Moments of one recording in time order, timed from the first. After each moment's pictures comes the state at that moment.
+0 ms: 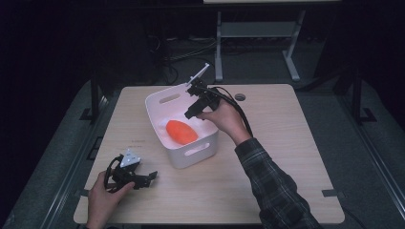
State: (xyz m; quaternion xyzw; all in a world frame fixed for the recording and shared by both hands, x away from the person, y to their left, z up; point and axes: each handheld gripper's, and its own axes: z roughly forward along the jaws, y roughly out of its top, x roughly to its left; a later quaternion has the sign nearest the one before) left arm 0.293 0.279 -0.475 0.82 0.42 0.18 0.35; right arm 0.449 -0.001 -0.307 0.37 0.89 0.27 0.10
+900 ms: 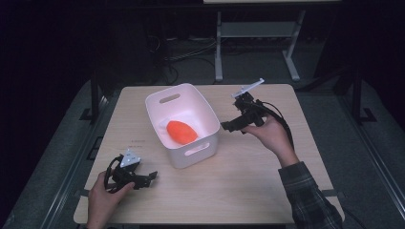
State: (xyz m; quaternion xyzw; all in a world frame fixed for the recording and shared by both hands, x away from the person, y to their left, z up) left arm 0.292 0.279 -0.475 0.82 0.42 0.18 0.35; right arm 0.399 -0.121 -0.320 0.37 0.86 0.33 0.12
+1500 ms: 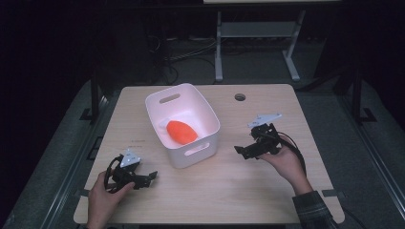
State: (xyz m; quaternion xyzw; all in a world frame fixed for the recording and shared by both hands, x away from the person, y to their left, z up) left arm 0.292 0.279 -0.475 0.82 0.42 0.18 0.35; right arm 0.351 -0.164 -0.388 0.36 0.85 0.35 0.15
